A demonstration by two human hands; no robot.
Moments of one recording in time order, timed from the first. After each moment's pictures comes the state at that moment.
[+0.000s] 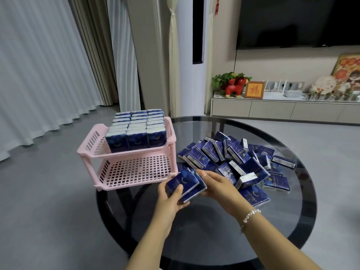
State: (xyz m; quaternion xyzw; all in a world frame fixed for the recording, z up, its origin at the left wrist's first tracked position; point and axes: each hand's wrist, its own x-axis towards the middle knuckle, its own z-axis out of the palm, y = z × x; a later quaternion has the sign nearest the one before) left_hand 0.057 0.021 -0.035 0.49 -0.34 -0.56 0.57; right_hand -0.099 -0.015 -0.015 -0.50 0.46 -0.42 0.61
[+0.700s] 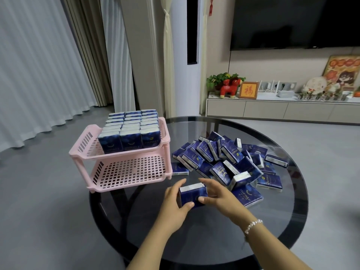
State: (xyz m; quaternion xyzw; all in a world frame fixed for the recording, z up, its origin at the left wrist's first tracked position) left_hand 0.049 0.020 -0.050 0.58 -0.61 -0.38 0.39; right_hand -0.125 -0.006 -0.041 -0.59 0.49 -0.35 0.54
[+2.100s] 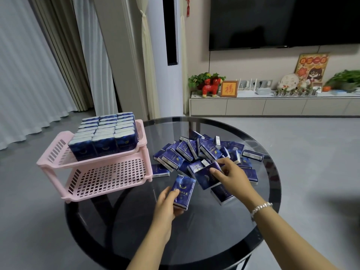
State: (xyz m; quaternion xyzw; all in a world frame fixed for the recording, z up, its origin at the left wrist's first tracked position) left_hand 0.000 0.014 -0.050 0.51 -0.29 -0.62 0.52; right_hand -0.195 -0.012 -0.002 -0.62 0.64 -0.38 0.26
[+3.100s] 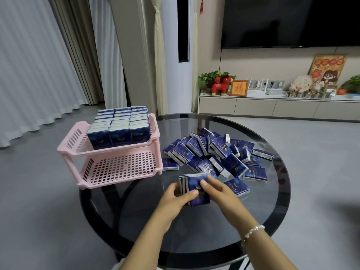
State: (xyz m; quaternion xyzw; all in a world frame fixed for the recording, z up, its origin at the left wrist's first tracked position) left_hand 0.023 0.024 -0.045 0.53 -0.45 -0.58 0.43; right_hand -0.138 0.032 -0.024 -0.51 0.42 -0.46 0.59
